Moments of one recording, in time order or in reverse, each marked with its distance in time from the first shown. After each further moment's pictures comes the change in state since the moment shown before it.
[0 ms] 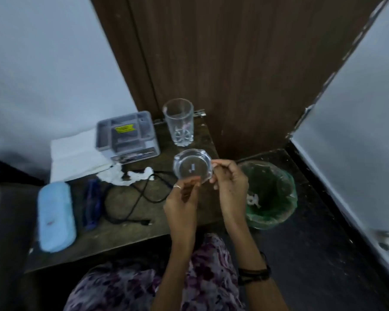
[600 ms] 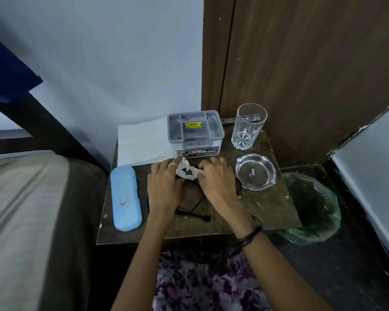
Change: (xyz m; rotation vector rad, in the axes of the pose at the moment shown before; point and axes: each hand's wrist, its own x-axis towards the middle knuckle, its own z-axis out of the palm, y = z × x) left_hand 0.103 -0.020 -0.160 1.017 -0.079 0.175; right_hand -0.014 0.013 0.153 -1.277 -0.474 -0.427
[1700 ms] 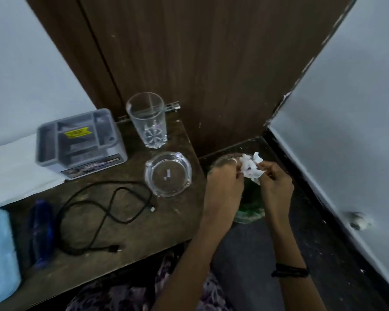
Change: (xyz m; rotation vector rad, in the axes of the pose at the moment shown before) left_hand -0.023 0.261 0.106 -0.384 -0.327 0.240; right_hand -0.080 0.249 -0.052 0.777 0.611 0.697
